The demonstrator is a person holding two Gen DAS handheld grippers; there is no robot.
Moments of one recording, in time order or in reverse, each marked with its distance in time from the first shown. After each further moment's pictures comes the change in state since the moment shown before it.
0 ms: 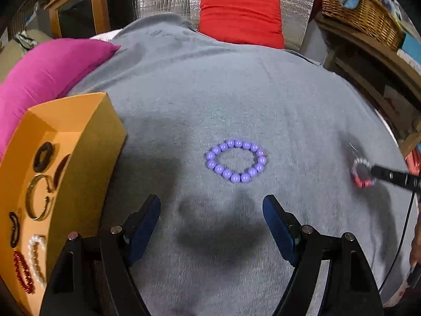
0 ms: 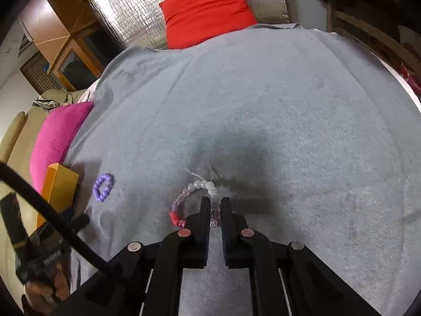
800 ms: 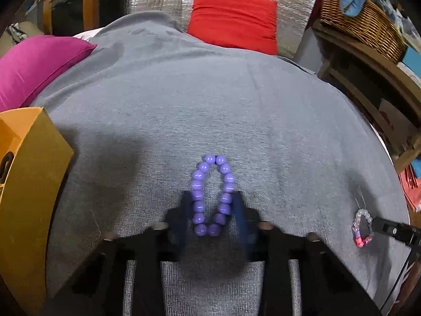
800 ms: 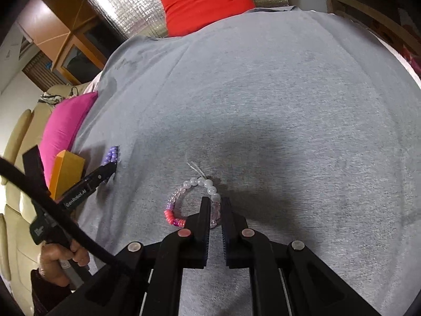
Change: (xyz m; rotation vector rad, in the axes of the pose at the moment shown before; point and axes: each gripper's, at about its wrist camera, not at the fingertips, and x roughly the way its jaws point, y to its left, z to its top) left arm 0.038 -0.027 0.023 -0.021 -0.030 -0.076; right arm -0.009 -0.023 -0.018 0.031 0.067 0.051
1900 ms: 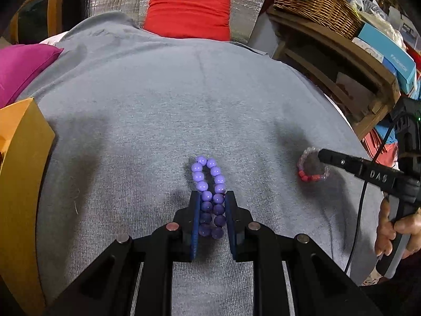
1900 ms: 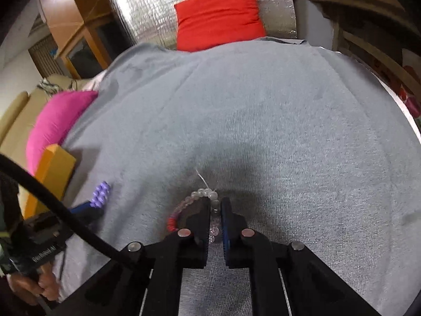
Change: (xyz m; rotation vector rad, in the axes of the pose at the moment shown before) left arm -0.043 -0.019 -0.037 0.124 0.057 -0.182; right arm -0.009 0.025 0.002 -0.126 -0.134 -0.103
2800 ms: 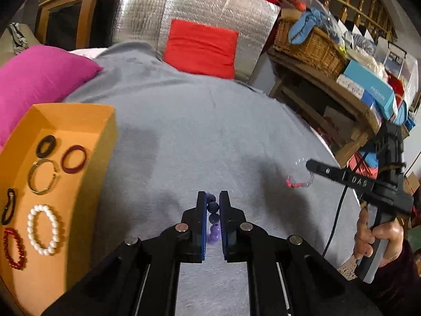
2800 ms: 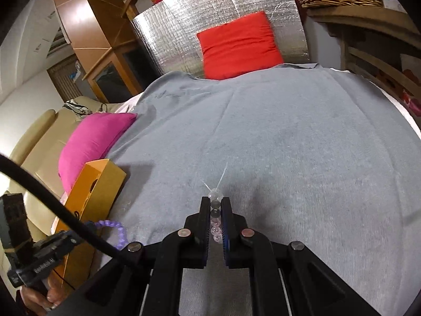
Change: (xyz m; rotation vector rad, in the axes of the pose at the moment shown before) left arm -0.118 0.035 -0.039 -0.074 -0.196 -0.035; right arm -0.061 0.062 -0.030 0.024 -0.148 0.101
